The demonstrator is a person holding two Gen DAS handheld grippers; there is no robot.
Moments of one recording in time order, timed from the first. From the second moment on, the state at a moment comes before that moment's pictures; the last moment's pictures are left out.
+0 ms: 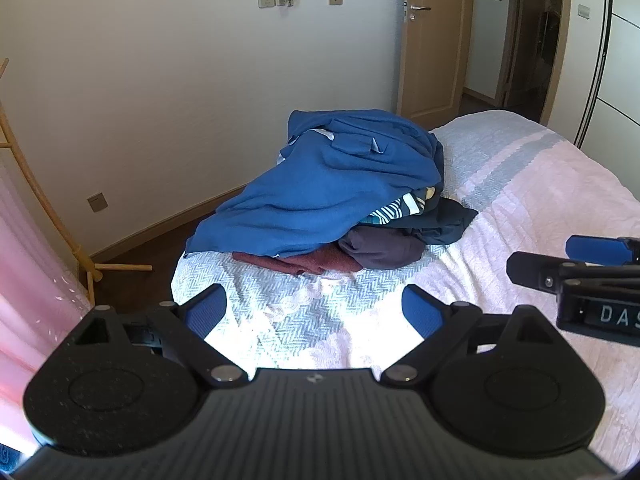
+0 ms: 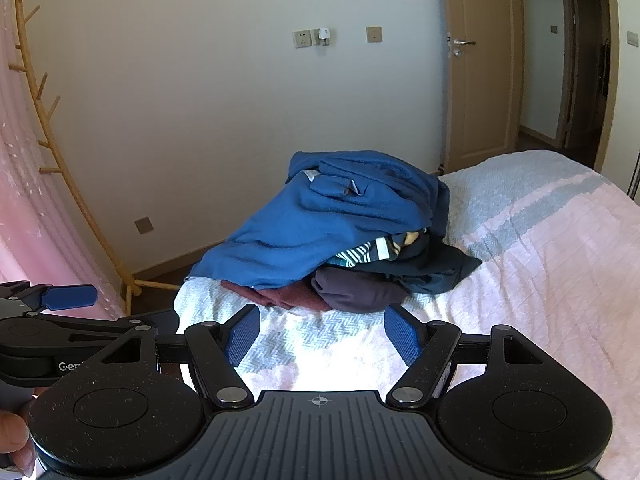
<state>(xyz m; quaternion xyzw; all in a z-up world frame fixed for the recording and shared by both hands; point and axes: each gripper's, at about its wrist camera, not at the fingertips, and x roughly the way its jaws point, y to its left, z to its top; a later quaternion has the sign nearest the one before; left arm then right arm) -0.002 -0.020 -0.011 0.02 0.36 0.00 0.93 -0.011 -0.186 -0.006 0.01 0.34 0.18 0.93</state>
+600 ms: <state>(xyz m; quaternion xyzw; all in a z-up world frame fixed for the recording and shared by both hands) -0.025 -0.033 -0.014 0.03 0.38 0.05 0.92 -0.005 -0.220 -0.022 0.04 0.35 0.21 0.91</state>
